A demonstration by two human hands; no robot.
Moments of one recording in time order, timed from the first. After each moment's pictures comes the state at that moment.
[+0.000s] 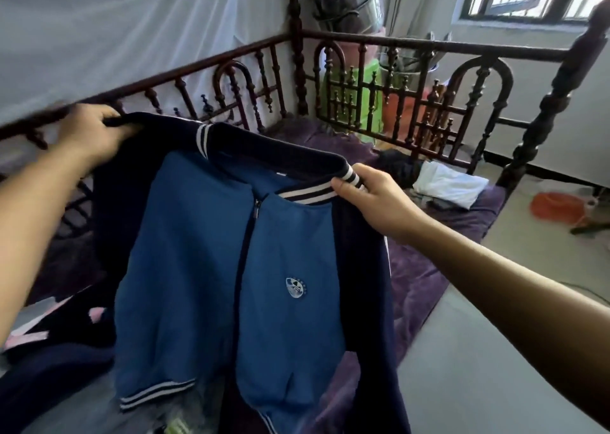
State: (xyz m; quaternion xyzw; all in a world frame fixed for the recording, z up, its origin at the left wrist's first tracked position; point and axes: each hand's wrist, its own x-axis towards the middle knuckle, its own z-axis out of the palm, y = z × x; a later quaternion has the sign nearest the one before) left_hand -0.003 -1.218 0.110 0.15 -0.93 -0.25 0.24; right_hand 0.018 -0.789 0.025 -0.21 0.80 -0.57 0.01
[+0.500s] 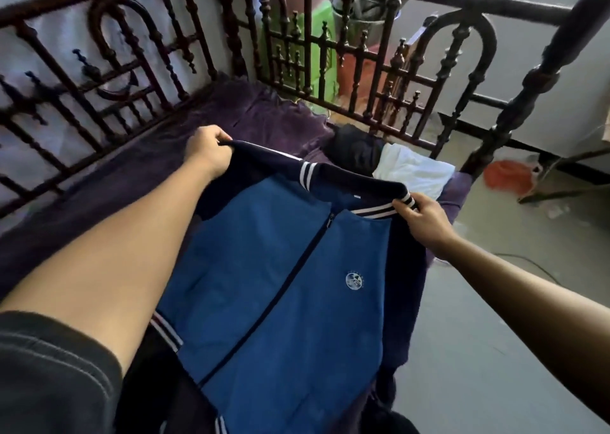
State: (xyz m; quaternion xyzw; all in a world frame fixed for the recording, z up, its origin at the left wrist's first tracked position) left_hand -0.324 -0.976 -0.059 0.12 -0.93 -0.34 0.08; right_hand -0.228 -0.602 -0.135 0.11 0.87 -0.47 0.00
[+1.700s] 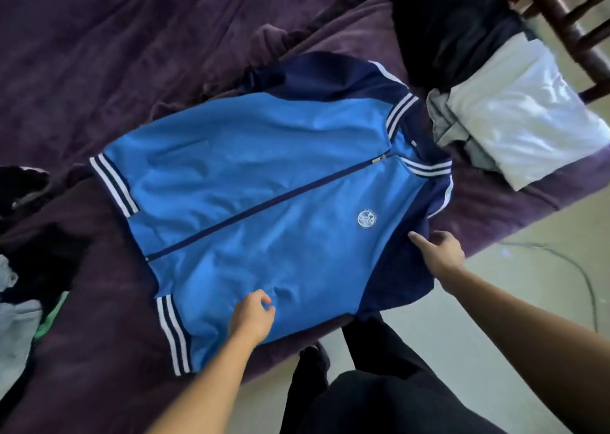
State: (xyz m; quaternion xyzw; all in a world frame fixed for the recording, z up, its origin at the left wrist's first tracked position) left_hand -0.146 -0.736 -0.427 0.45 -0.75 -0.31 -0.36; right_hand -0.370 -0.448 -0.439 0.25 0.86 -0.30 0.33
